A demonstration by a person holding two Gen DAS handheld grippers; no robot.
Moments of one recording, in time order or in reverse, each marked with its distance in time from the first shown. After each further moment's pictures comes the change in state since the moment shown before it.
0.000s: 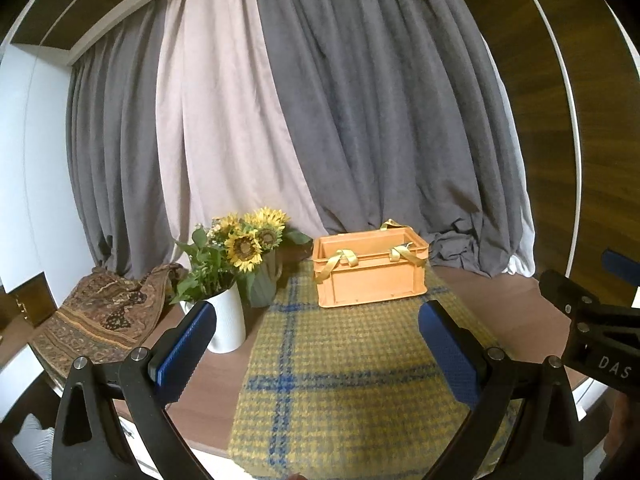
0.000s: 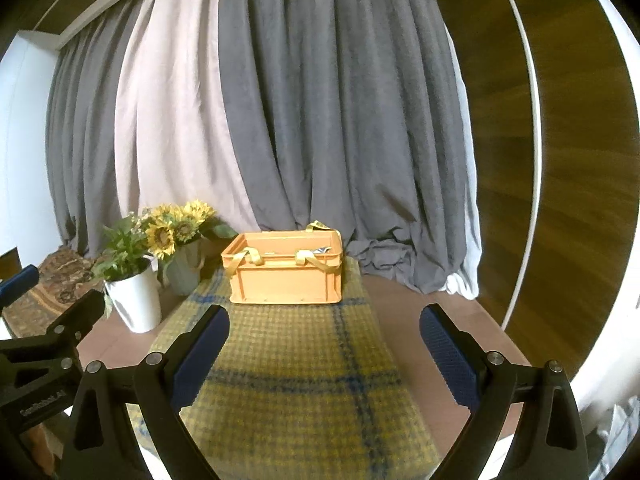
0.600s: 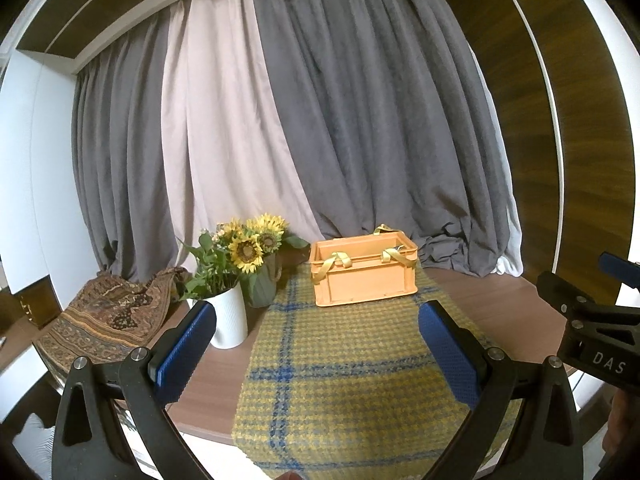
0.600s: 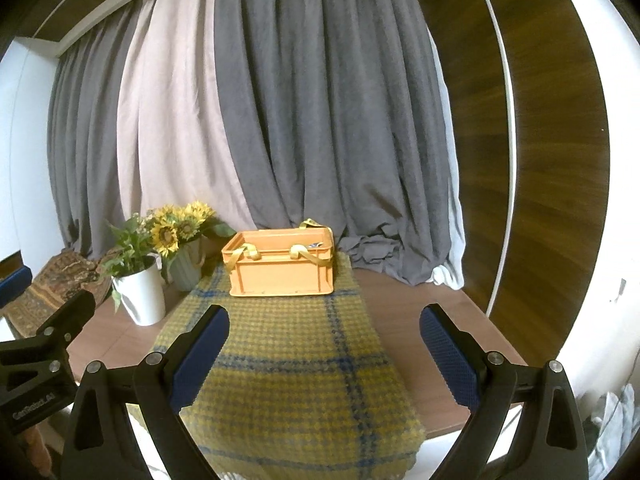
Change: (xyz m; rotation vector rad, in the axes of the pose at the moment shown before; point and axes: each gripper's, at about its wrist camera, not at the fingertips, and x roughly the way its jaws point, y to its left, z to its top) left arm -0.050 -0.006 -0.008 0.007 -0.035 -0.003; right arm -0.043 -0.015 -0.013 0.018 -0.008 -0.014
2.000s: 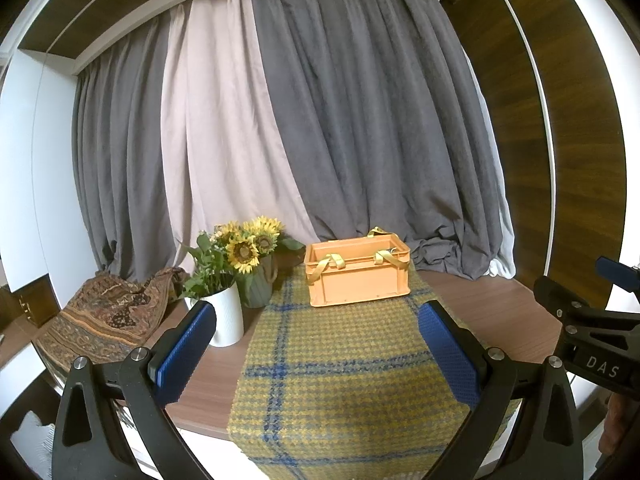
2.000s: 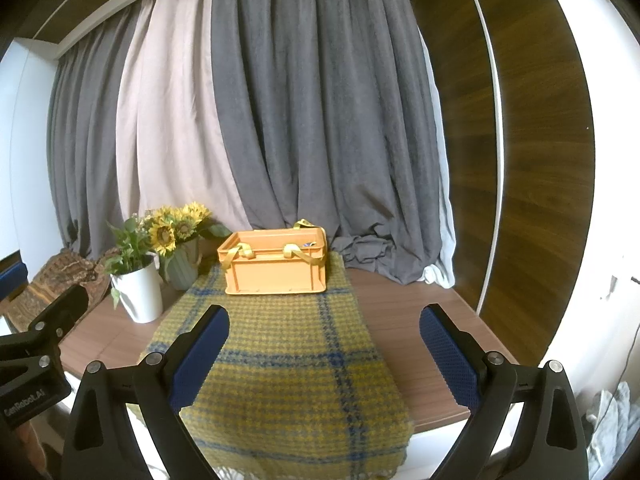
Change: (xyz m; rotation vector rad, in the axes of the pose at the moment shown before) left arm -0.017 -0.007 0.004 -0.011 -0.003 -0.010; right arm -0.015 -0.013 -0.002 -0.003 -0.003 -0.003
